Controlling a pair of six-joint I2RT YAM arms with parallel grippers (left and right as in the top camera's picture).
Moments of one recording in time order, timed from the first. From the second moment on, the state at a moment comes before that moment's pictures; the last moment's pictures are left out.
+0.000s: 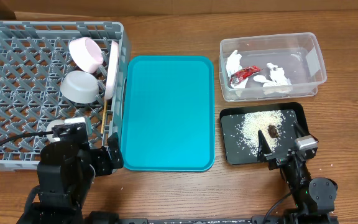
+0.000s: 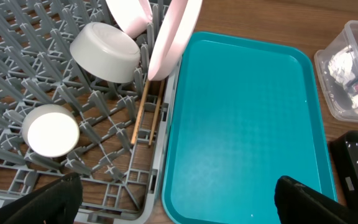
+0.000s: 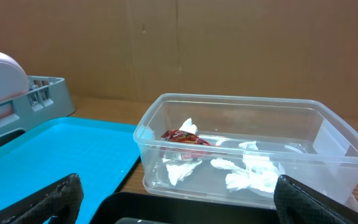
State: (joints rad) left arm -0.11 0.63 1.01 -1.05 -0.09 -0.23; right arm 0.07 0.01 0.02 -0.02 -0.18 0.02
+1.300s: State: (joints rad) left arm -0.11 0.50 0.85 -1.00 -0.09 -0.23; right arm 0.07 0.01 0.02 -0.02 -0.18 0.02
